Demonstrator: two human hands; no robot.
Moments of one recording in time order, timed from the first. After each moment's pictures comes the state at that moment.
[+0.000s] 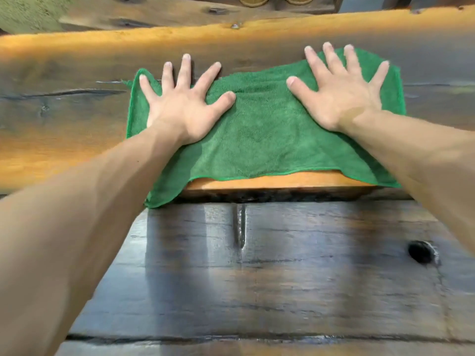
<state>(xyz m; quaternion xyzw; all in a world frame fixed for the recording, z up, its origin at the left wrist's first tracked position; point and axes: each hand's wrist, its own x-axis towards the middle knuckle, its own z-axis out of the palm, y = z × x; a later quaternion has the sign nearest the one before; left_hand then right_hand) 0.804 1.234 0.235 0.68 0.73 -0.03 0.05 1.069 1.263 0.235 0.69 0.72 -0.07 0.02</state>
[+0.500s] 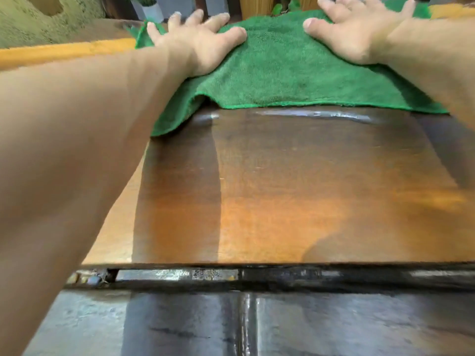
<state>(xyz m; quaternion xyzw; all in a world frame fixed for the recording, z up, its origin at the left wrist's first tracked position) 0.808 1.397 0.231 0.68 0.73 0.00 0.04 1.076 1.414 0.226 0.69 0.72 -0.05 0.01</state>
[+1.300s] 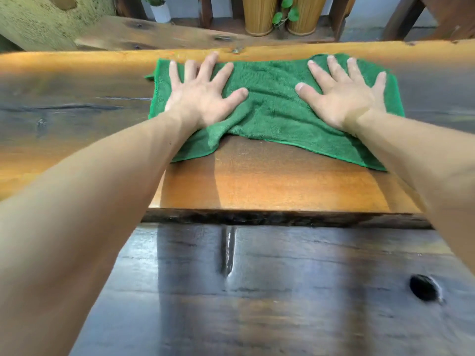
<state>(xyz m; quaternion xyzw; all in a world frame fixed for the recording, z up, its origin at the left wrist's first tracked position) 0.824 1.291 0.238 0.73 0.69 0.01 0.02 1.086 1.302 0.240 0.69 0.72 -0.08 0.02</state>
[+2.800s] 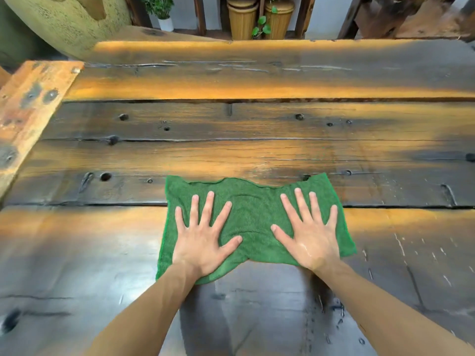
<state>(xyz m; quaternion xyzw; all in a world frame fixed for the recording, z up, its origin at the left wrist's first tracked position) 0.867 0.665 0.241 0.74 0.67 -0.07 0.08 1.127 0.688 0.250 0.66 0.74 -0.11 0.07</state>
